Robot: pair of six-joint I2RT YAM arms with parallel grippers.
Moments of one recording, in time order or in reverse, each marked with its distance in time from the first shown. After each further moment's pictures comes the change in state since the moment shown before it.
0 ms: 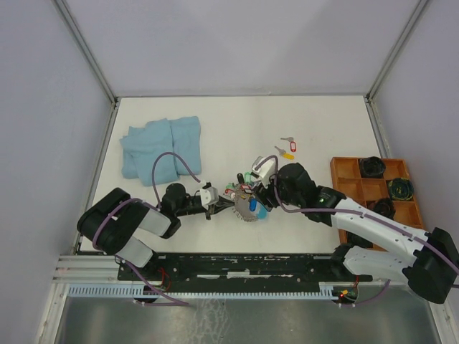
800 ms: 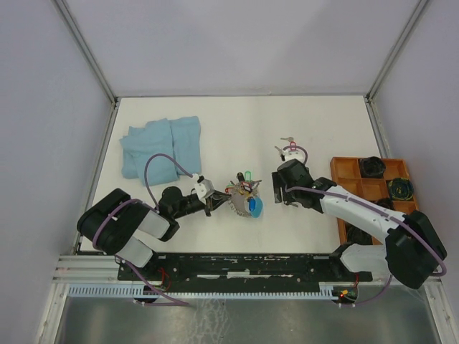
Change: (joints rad) left arm 0.000 -0.001 -0.042 0.139 -0.200 -0.176; right arm -0.147 0.121 -0.012 -0.202 0.425 0.586
